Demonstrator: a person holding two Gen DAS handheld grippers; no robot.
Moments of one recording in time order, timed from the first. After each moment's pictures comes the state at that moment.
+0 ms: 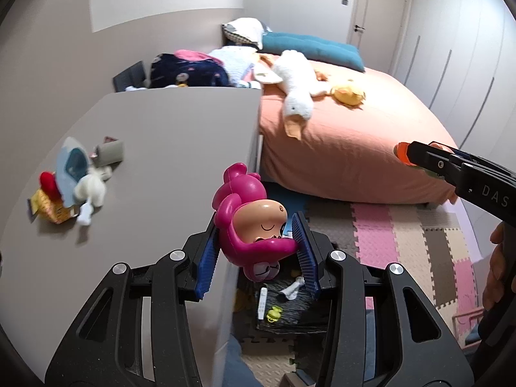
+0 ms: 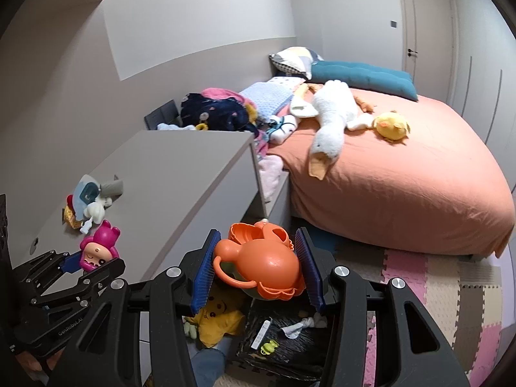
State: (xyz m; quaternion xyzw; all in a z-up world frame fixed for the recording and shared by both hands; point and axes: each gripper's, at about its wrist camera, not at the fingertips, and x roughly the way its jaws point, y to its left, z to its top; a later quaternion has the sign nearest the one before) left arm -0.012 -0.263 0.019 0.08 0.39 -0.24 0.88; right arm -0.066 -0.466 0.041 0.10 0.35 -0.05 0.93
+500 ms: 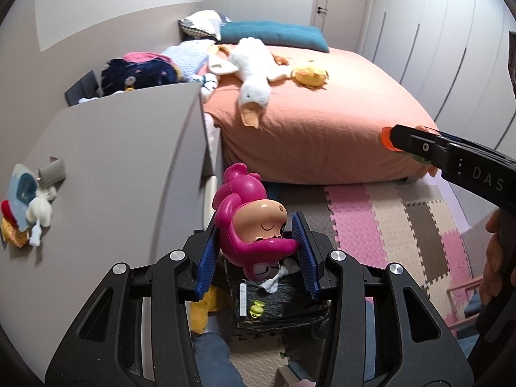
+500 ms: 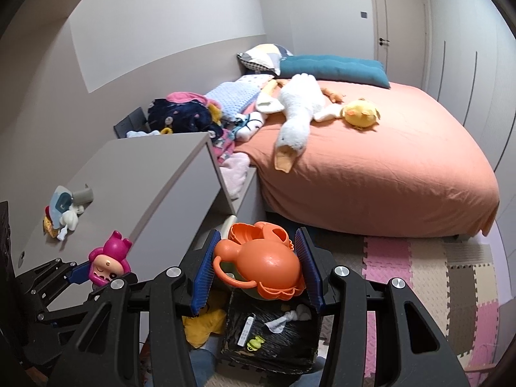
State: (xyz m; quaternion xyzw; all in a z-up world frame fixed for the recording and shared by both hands) left arm -0.026 -0.328 0.004 0.12 0.40 -0.31 0.85; right arm -0.091 -0.517 0.030 0.12 0.36 -0.11 0.92
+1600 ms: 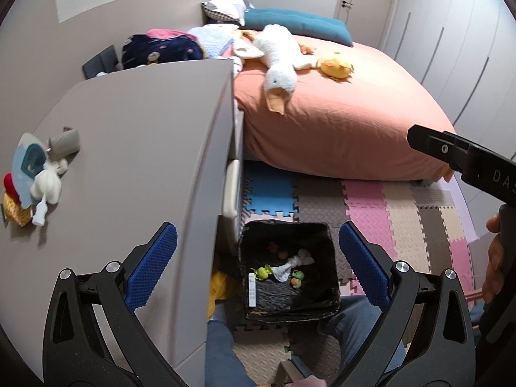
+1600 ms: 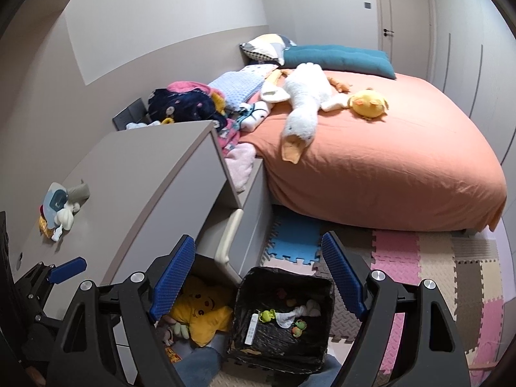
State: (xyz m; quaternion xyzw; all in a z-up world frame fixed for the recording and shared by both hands) left arm 0.002 -0.297 -0.017 0.10 0.43 -0.26 0.86; right arm -0.056 -0.501 0.008 0.13 0.37 -0.09 0.91
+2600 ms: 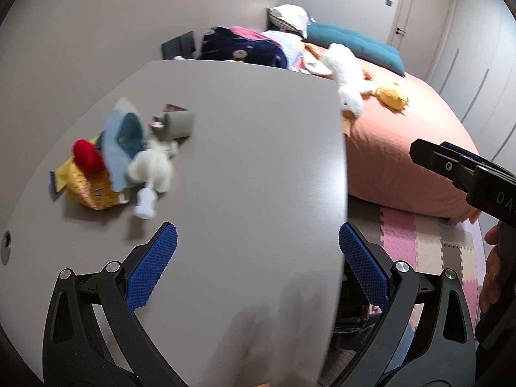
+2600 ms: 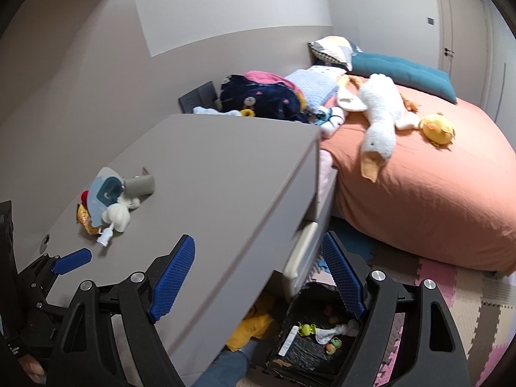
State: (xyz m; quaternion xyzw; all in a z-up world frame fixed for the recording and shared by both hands) left arm 0.048 -0.170 -0.002 0.05 0.43 -0.16 0.89; right arm 0.024 -0.382 0.021 0.09 0.38 0.03 0.92
